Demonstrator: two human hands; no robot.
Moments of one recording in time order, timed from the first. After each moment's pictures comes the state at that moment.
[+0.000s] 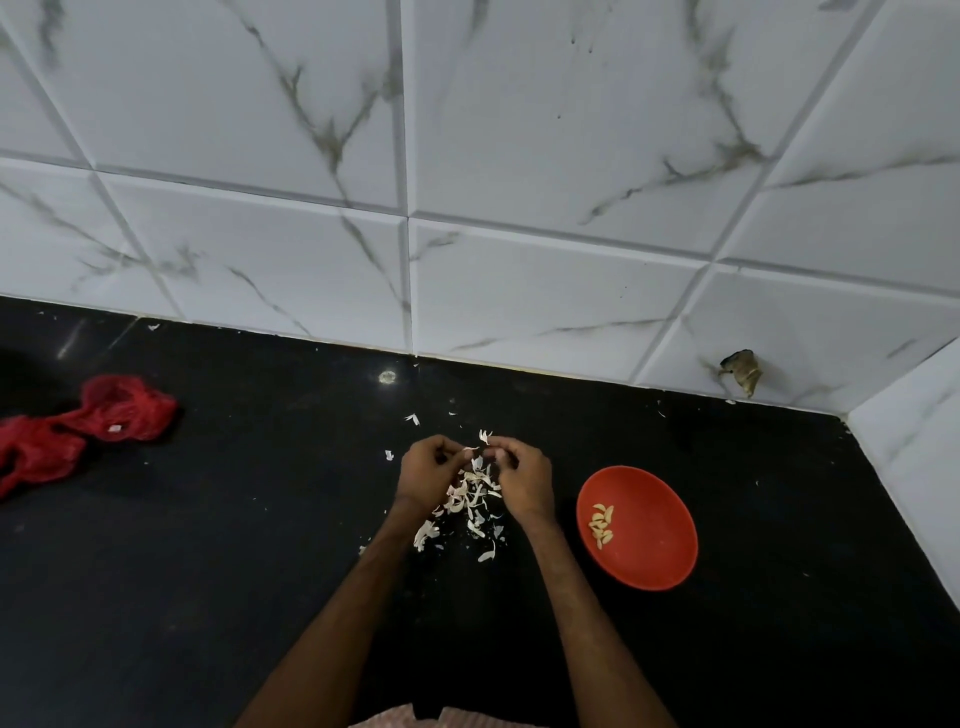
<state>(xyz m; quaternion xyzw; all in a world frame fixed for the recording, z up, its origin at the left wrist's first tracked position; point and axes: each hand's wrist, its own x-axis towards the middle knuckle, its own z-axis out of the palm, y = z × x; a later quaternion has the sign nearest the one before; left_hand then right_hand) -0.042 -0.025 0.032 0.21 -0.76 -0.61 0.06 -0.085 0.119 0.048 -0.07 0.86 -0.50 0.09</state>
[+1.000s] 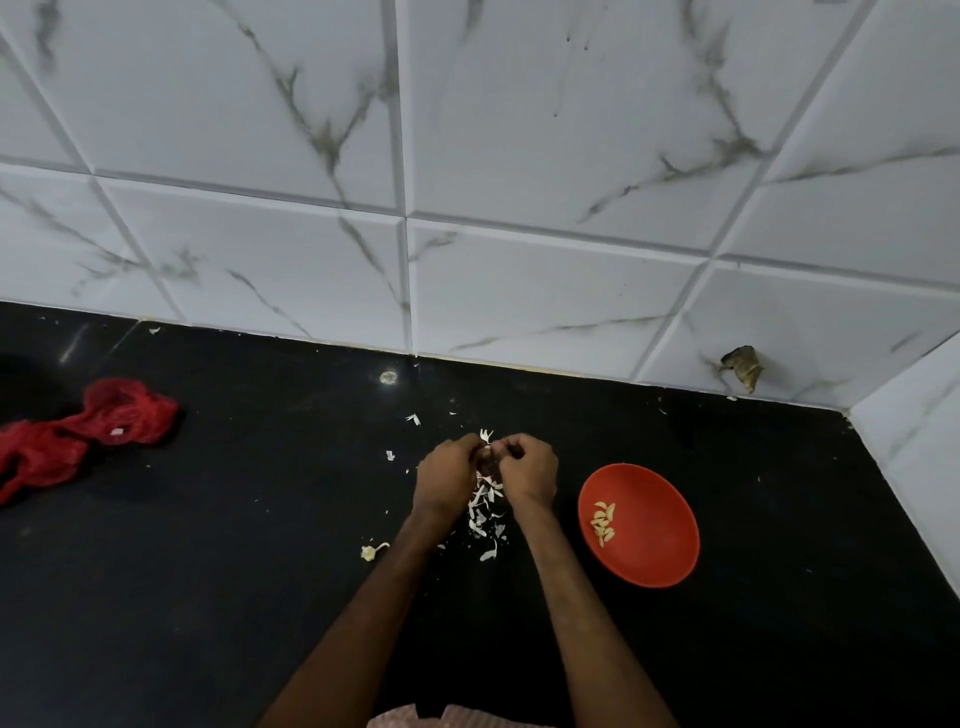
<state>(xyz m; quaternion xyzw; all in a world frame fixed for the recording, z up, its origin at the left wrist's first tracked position) -0.044 -0.002 0.051 0.14 -0.93 -0.33 0.05 -0.086 0.108 0.060 0.04 0.88 -0.47 0.06</state>
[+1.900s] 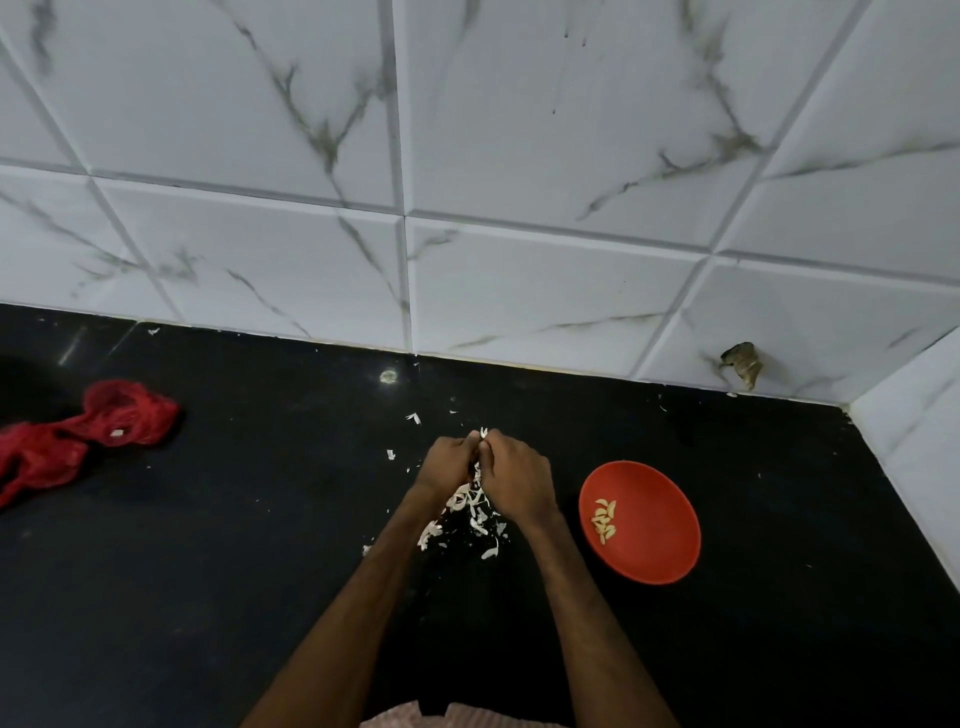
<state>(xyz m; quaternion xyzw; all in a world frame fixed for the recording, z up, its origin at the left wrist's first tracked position) -0.053 -0.009 0.058 0.22 -0.72 -0.66 -0.04 -0.075 0.113 0.075 -0.24 0.95 -0.22 0.00</state>
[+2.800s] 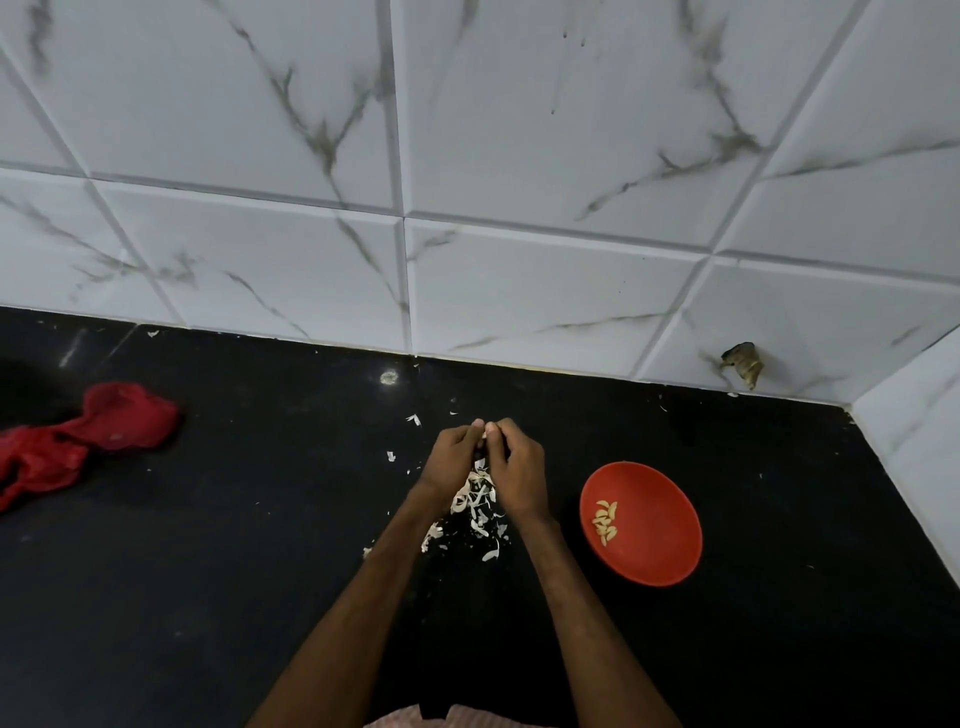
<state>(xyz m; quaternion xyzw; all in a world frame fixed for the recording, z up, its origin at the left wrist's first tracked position) -0.055 0.000 0.073 0.17 -0.68 -0.71 0.01 -0.079 0.106 0.059 -0.16 0.84 -0.51 -0.04</state>
